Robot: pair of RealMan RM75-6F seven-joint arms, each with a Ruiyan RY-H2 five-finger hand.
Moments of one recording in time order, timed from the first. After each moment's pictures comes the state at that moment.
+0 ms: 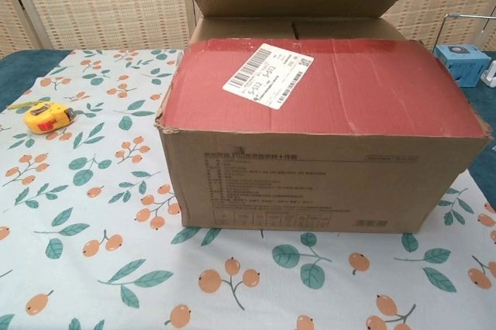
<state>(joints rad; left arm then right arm) -0.10 -1.11 -0.03 -1.57 1.50 1.48 -0.05 0.97 -1.24 0.38 -1.63 -0.76 0.94 -0.56</state>
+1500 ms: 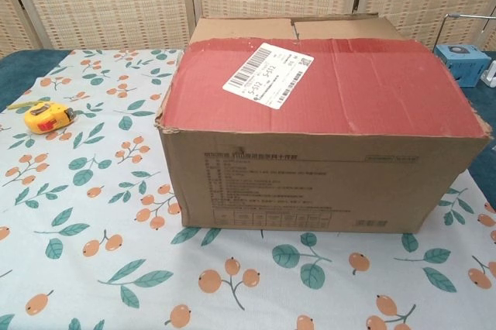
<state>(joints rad) -0.13 -1.12 -0.06 -1.54 1.39 1.37 -0.03 1.12 -1.26 0.39 -1.25 -0.58 0.66 -0.36</state>
